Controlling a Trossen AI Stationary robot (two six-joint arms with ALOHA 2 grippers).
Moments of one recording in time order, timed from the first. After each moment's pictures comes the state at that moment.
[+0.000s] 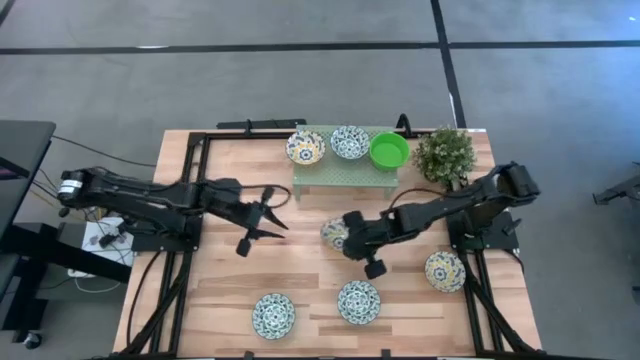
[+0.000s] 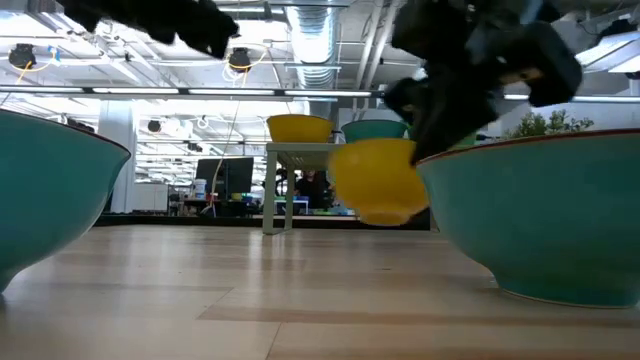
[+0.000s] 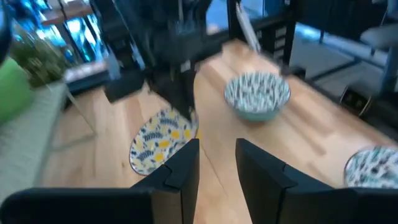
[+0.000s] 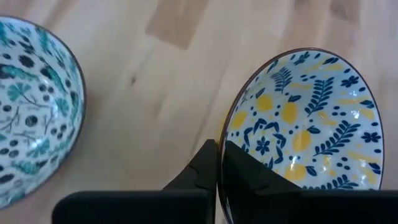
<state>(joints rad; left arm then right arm) -0.06 1.02 0.61 0.05 0.25 0.34 0.24 1.60 0.98 -0.35 0.03 -0.21</state>
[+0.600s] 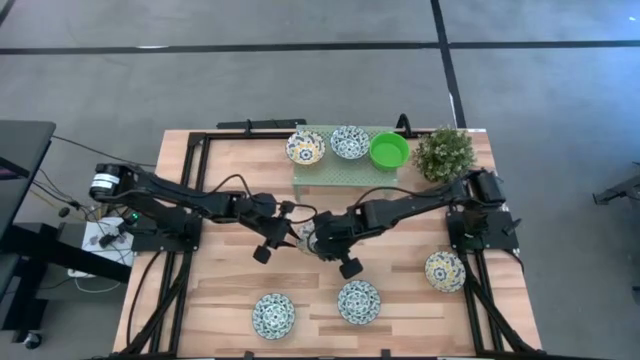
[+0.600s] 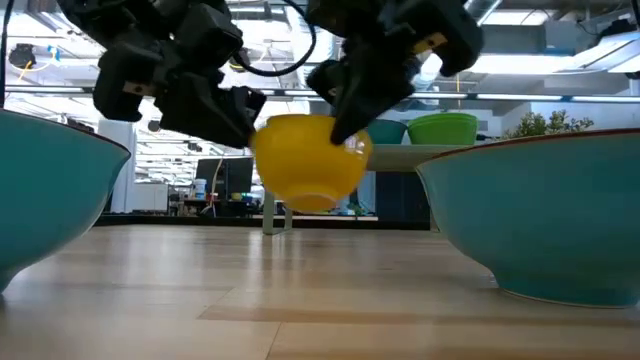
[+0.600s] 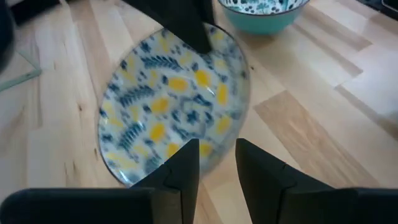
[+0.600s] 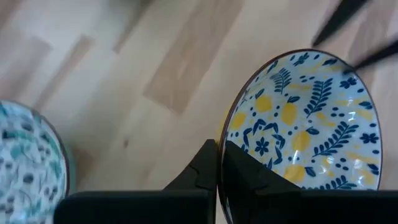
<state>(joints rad) -0.06 1.40 0.61 0.15 0.24 0.44 0.18 1.87 1.39 -0.54 -0.11 -0.33</state>
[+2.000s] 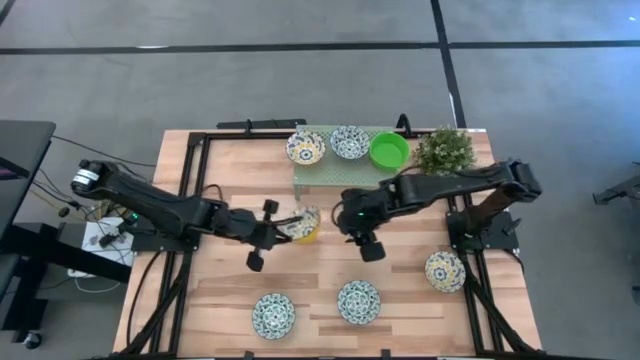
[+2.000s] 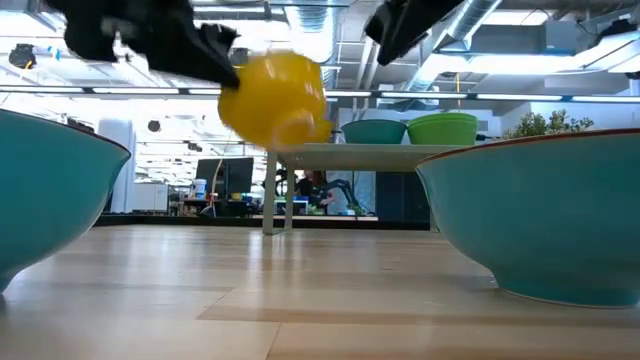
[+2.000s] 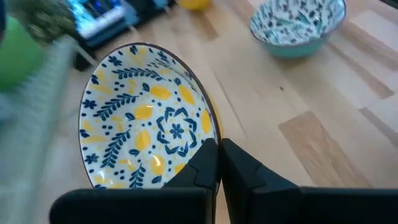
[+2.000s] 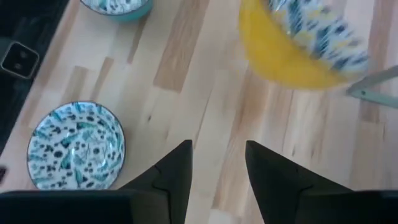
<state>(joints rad) -0.29 1.18 0.68 -0.05 -0.21 0.38 0.14 1.58 1.41 -0.83 -0.09 -0.13</state>
